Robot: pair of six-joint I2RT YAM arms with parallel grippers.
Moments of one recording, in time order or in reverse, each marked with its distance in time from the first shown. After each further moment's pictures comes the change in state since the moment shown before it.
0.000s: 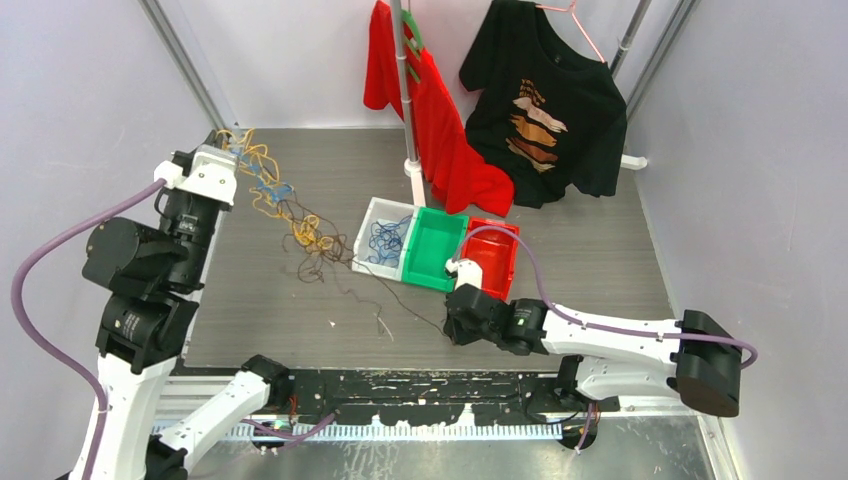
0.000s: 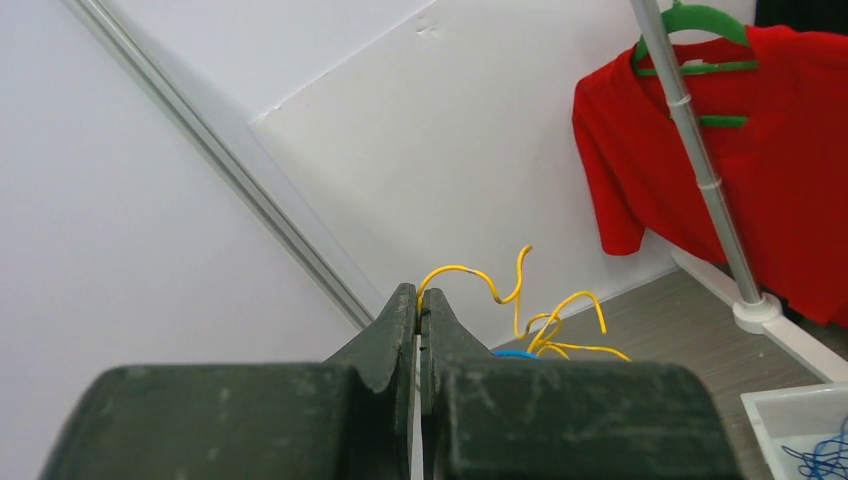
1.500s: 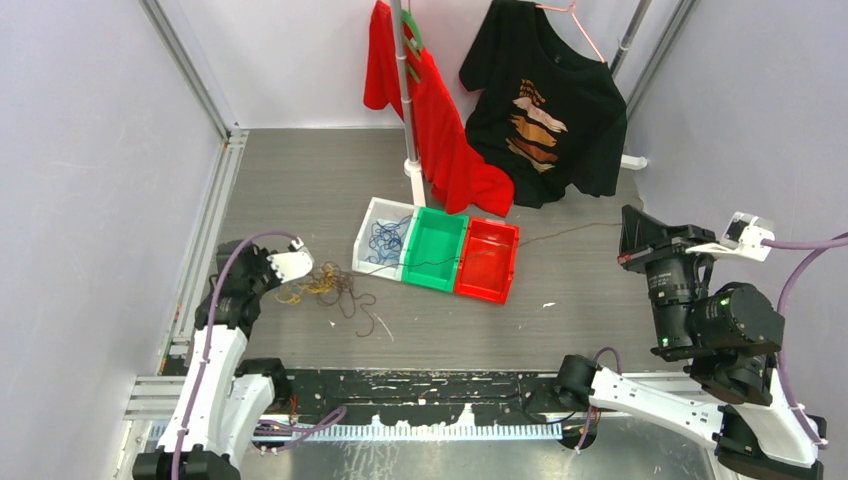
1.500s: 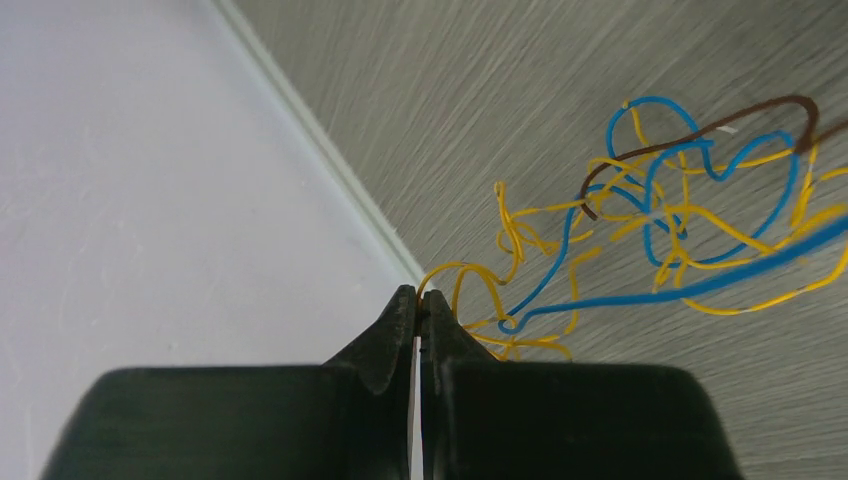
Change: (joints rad) left arm 0.460 -0.059 -0.829 -0.231 0.120 0.518; right arm -0.083 -0.679 0.541 -0.092 0.838 -0.520
